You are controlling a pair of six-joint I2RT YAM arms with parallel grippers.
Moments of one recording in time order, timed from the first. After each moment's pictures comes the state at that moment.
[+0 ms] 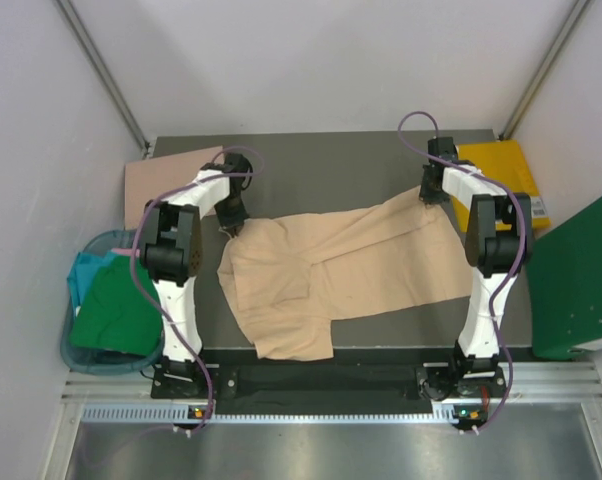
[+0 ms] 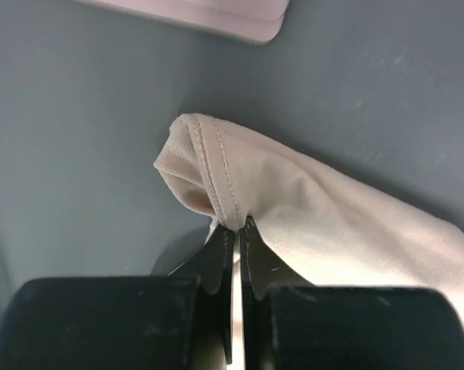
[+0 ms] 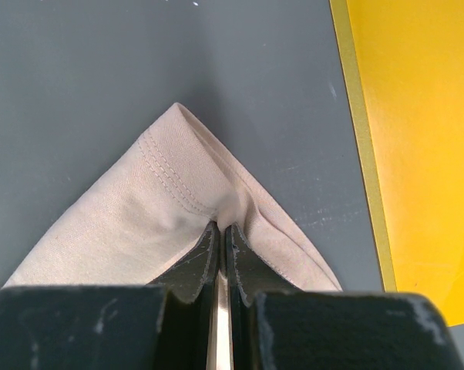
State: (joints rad) left arm -0.19 2.10 1.59 -0.86 -0.23 -0.58; right arm 0.05 2.12 1.58 -0.48 0.19 0.25
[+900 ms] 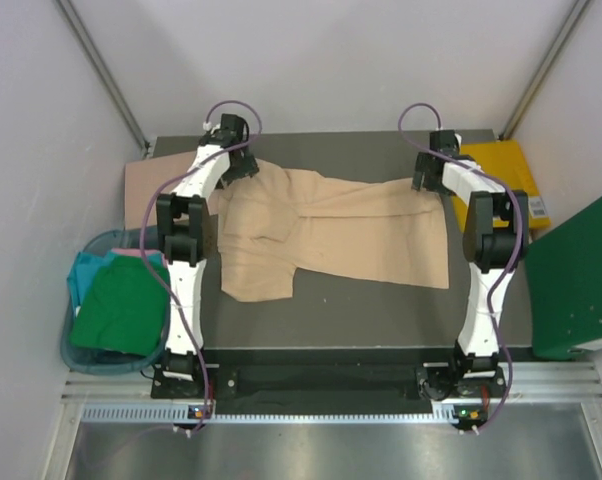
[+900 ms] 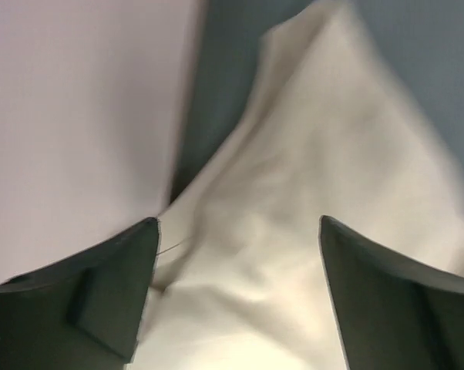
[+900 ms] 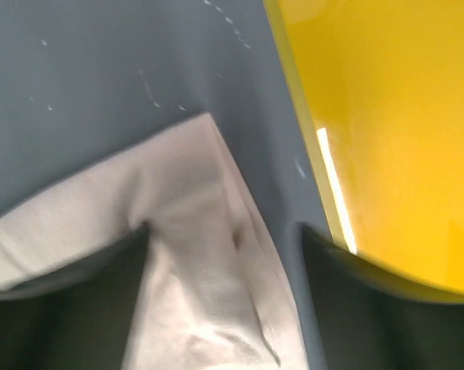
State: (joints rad) left arm -0.16 2.46 2.31 -0.81 -0.26 -0.54; right arm 0.04 2.21 1.73 -0.45 0.25 0.22
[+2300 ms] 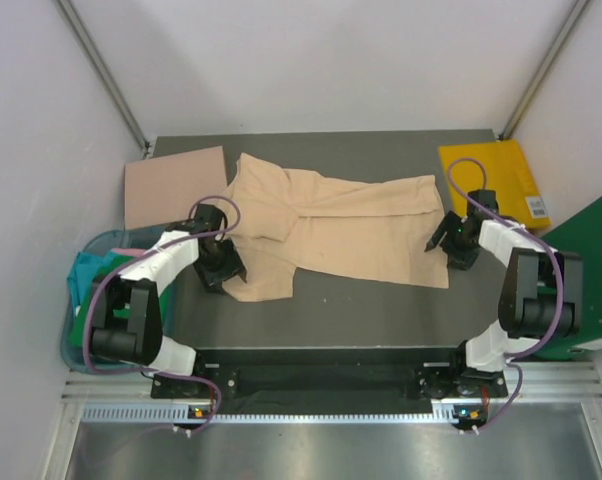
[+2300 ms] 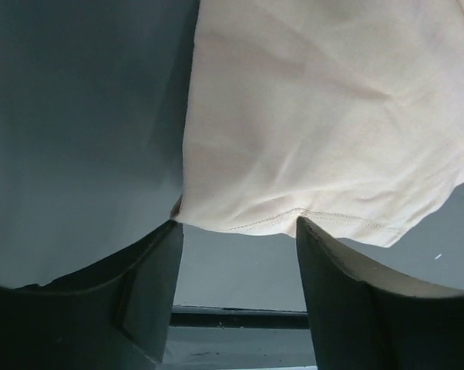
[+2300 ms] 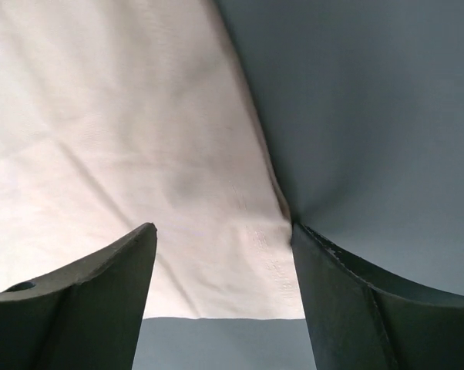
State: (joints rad) left arm -0.16 1.47 0.88 -0.77 0.08 -0.65; right arm -0.12 1.58 0.88 -0.47 -0.10 0.50
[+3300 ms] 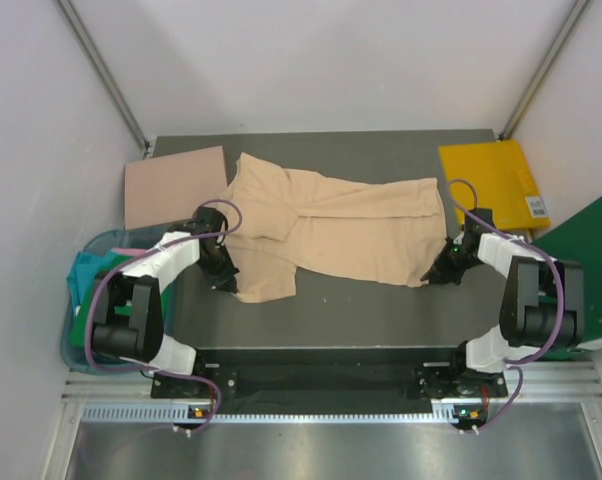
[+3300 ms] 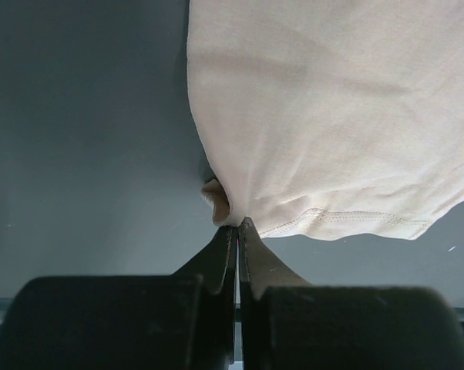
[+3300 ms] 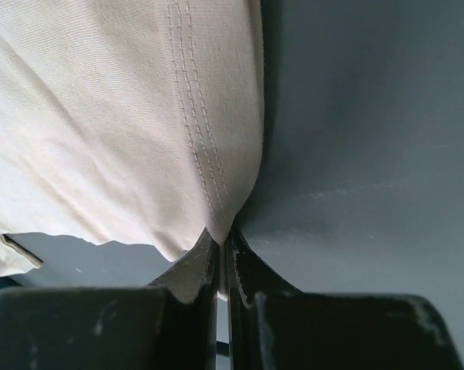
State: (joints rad) left arm -0.16 1.48 0.86 -0.76 0.12 -0.63; right arm -0.12 1.53 0.75 -0.55 -0.31 0.51
